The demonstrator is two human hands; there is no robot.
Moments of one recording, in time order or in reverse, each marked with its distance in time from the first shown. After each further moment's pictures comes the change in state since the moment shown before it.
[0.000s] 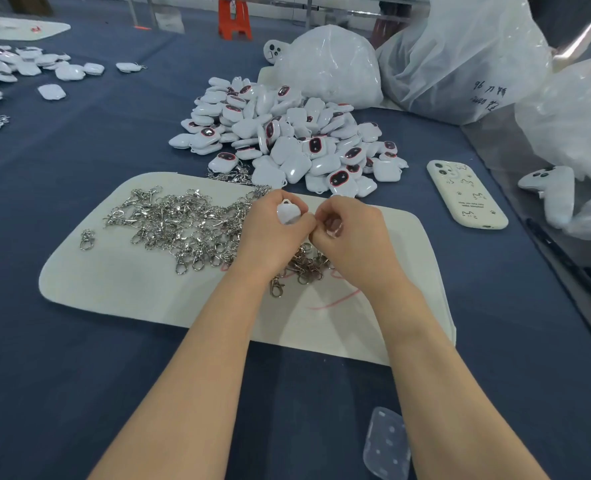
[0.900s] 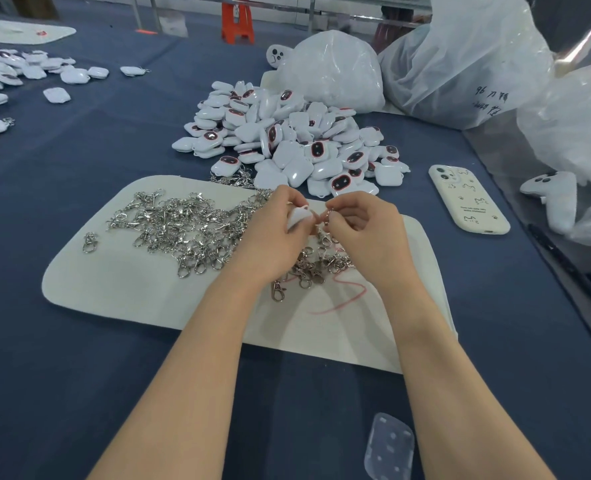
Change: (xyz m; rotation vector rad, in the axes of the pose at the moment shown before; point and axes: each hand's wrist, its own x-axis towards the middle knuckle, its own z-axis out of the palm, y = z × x) left_hand 0.000 0.002 -0.010 0.161 -0.171 0.111; right_hand 0.003 0.001 -0.011 0.386 0.047 0.173
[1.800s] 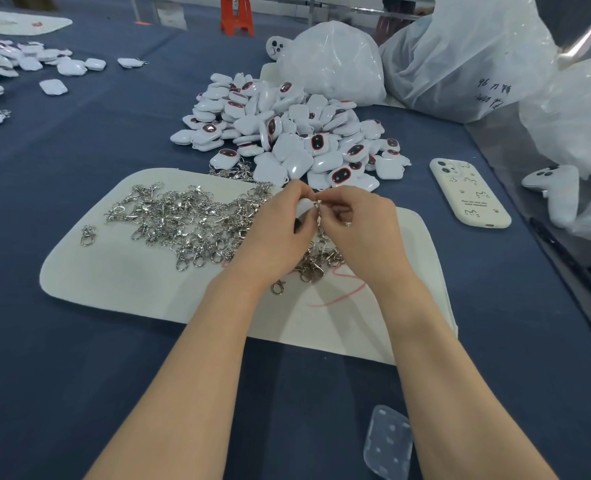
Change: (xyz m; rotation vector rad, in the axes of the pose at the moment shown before) left_hand 0.001 -0.008 0.008 0.140 0.047 0.197; right_hand 0.000 -0.006 0.007 -0.306 0.011 -0.167
